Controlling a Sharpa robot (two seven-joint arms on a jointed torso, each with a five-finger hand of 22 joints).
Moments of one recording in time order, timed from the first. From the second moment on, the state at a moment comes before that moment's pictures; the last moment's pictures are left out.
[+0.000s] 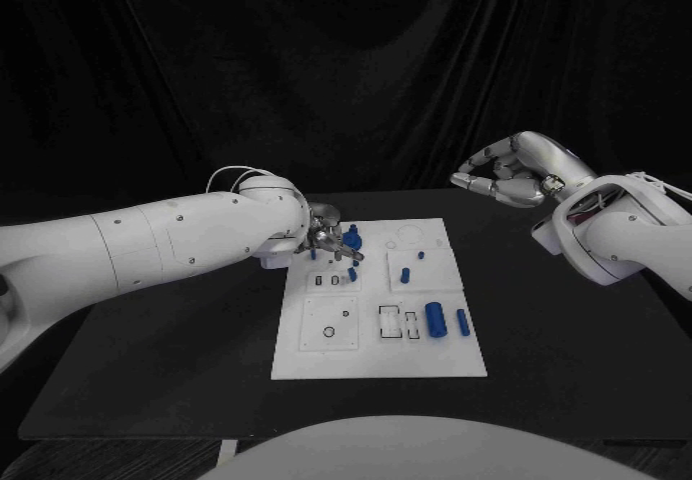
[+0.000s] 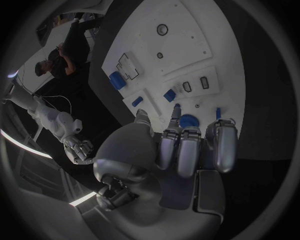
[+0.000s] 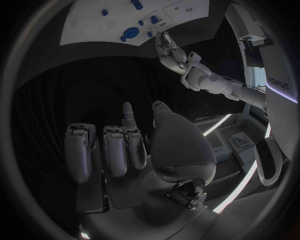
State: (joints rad) left arm 1.32 -0.52 -0.21 1.26 -1.08 0.20 -0.39; left_hand 1.12 0.18 -0.26 0.26 0.11 0.81 0.16 0.28 0.21 1.47 0.09 1.57 1.31 1.47 0.05 1.57 1.31 0.05 1.35 0.15 1.49 1.31; right arm 1.35 -1.04 -0.21 1.65 -1.18 -0.60 0.02; right_hand 1.17 -0.01 -0.02 0.28 0.34 0.92 0.12 0.18 0.24 1.46 0.04 1.57 1.31 1.47 -0.03 1.57 1.31 0.01 1.47 0.08 1.51 1.31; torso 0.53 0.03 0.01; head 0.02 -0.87
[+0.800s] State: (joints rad) left arm 1.30 -0.43 -0.21 1.16 -1.09 0.24 -0.43; left_hand 1.10 0.15 -0.21 0.26 0.15 0.94 0.07 0.53 0.63 1.47 0.02 1.57 1.31 1.47 -0.02 1.57 1.31 0.05 1.39 0.09 1.49 1.31; right arm 1.33 -1.03 -0.21 1.63 -1.18 -0.57 0.01; right_hand 1.18 0.00 -0.02 0.28 0.38 0.92 0.12 0.18 0.24 1.46 0.04 1.57 1.31 1.47 -0.03 1.57 1.31 0.01 1.47 0.08 1.53 1.31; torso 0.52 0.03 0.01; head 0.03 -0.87
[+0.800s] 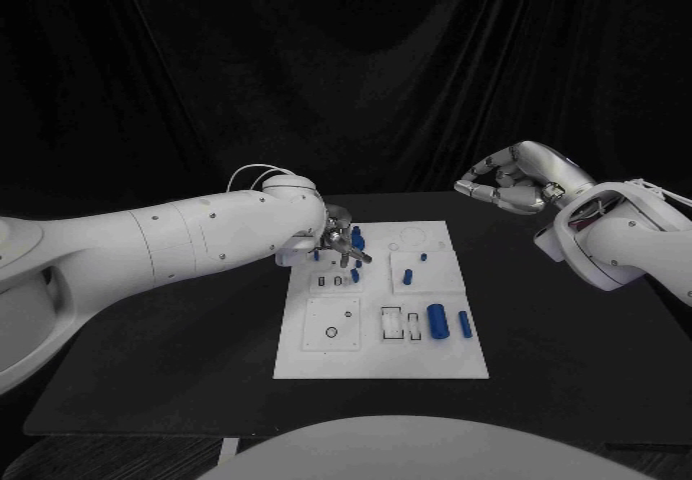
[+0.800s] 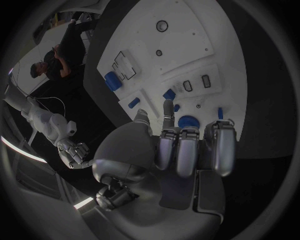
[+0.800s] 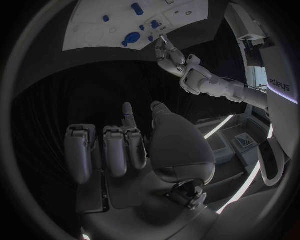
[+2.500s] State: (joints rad) left arm 1.24 -0.35 -0.21 1.03 -1.09 0.25 -0.43; left_hand 1.12 0.17 -0.15 0.23 0.17 0.90 0.07 0.52 0.74 1.47 0.02 1.57 1.31 1.47 -0.02 1.57 1.31 0.05 1.38 0.09 1.48 1.31; right arm 1.31 -1.02 -0.21 1.62 -1.18 -0.55 0.00; right_hand 1.20 0.02 -0.02 0.28 0.45 0.92 0.12 0.18 0.24 1.46 0.04 1.57 1.31 1.47 -0.03 1.56 1.31 0.01 1.47 0.08 1.52 1.31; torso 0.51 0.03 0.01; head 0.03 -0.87
